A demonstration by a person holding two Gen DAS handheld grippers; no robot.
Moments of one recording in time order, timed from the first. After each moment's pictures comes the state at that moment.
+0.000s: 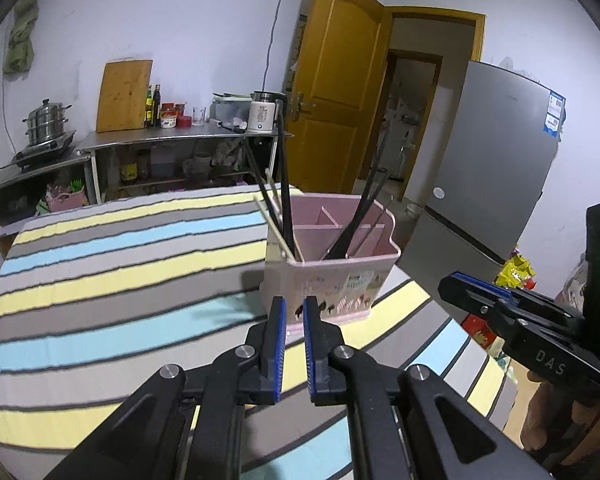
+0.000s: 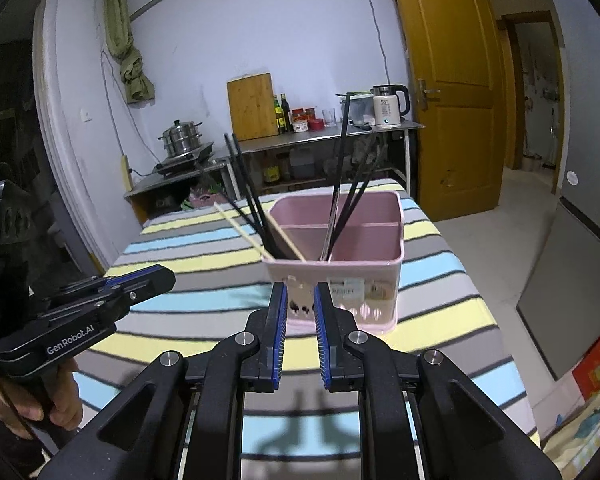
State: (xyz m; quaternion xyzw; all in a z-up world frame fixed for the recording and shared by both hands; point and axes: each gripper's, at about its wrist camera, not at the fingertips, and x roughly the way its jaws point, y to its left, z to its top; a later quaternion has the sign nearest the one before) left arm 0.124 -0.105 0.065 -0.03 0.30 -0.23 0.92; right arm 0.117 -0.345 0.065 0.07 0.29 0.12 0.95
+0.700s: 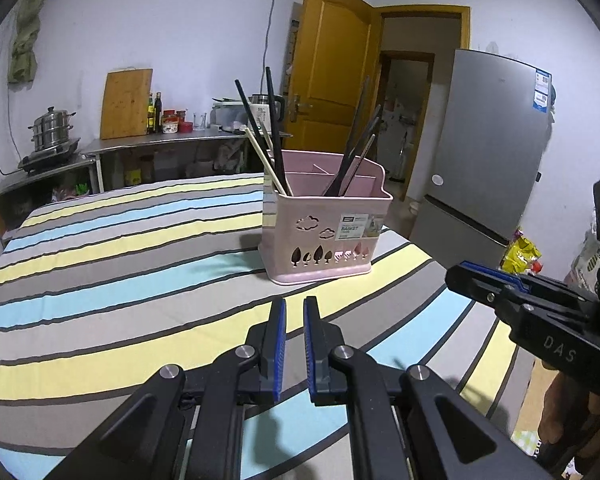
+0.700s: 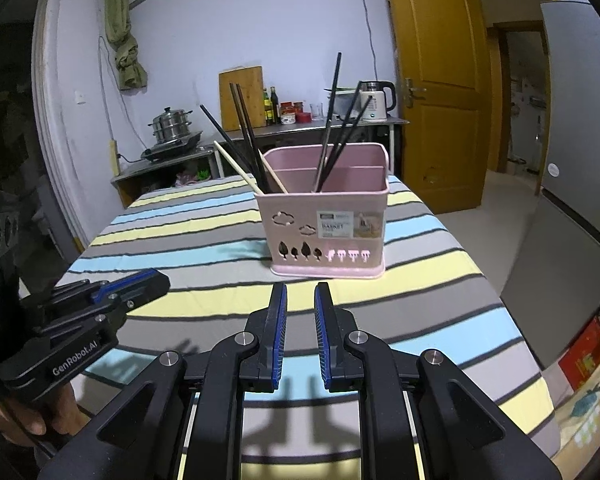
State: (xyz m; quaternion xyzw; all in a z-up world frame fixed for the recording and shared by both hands) left arm 0.071 -0.103 0.012 -0.01 0.28 -0.23 0.93; right arm 0.067 -0.341 0.020 0.04 0.28 0.09 0.95
